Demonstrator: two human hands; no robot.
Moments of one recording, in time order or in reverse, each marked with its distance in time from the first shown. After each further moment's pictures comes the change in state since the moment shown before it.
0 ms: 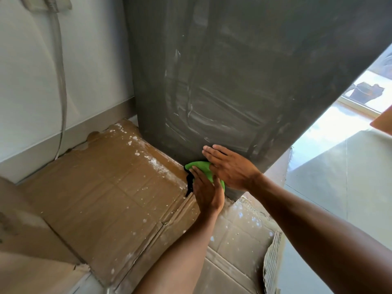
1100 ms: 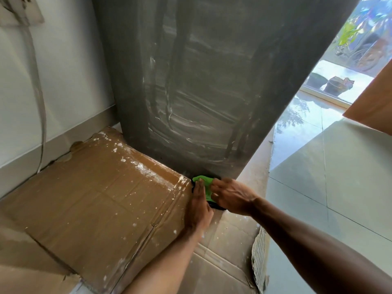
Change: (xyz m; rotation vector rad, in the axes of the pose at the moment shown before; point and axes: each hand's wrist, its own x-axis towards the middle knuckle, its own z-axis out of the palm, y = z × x) left_hand -0.044 -0.022 -0.013 0.274 -0.208 0.266; right_hand -0.071 -0.044 -0.006 0.150 -0.280 -0.049
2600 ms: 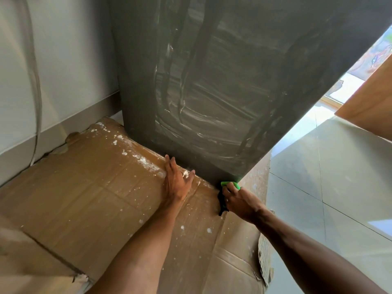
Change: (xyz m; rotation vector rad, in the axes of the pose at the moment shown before) left_hand 0.068 -0.063 -0.066 -0.121 0.136 -0.102; right_hand -0.001 -0.040 0.033 -0.260 -0.272 0.128
